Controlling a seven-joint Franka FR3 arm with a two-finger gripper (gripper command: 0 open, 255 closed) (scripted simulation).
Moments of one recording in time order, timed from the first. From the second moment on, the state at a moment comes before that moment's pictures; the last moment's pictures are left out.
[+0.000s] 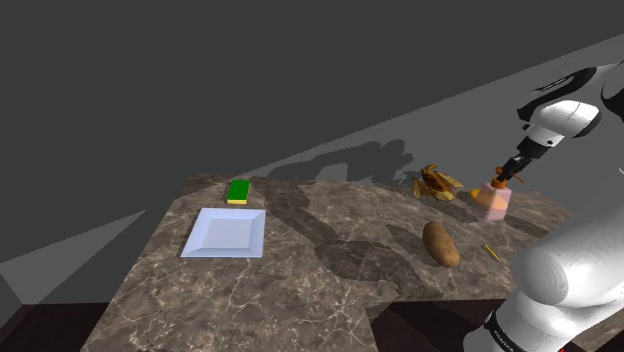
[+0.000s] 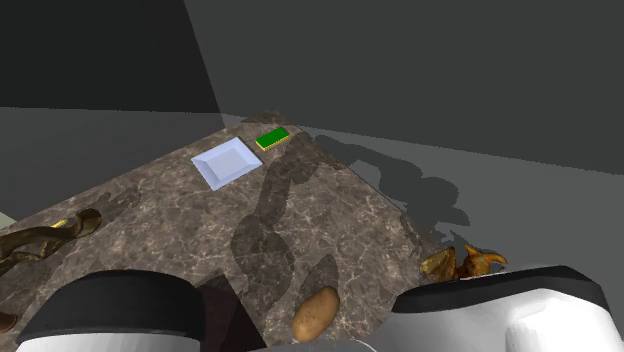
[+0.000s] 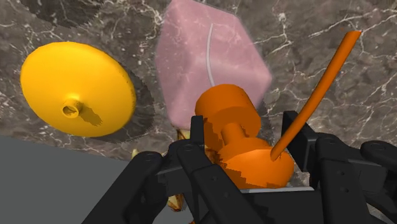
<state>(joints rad) -0.51 -0.03 -0.70 -2.10 0.20 2.11 -1.14</state>
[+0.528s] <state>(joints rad) -0.51 0.00 -0.70 -2.13 0.23 2.16 -1.17</state>
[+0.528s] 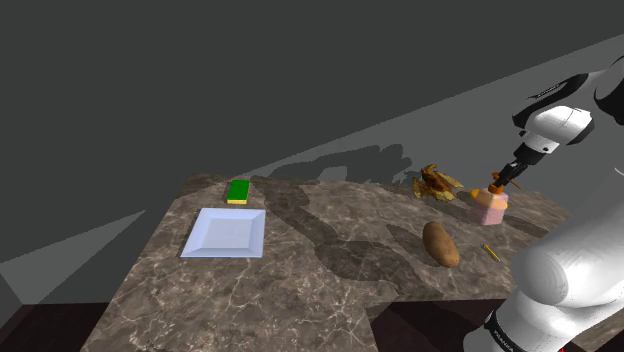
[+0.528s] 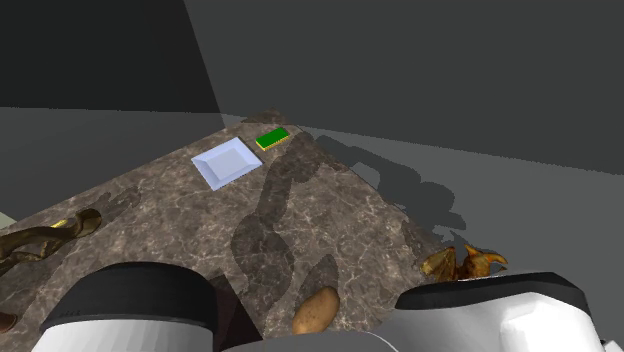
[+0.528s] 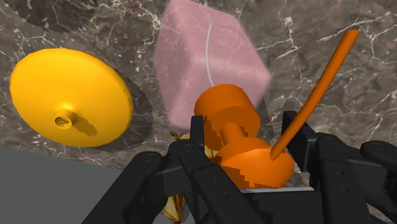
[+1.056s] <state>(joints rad) -0.51 0.00 -0.70 -2.13 0.23 2.16 -1.17</state>
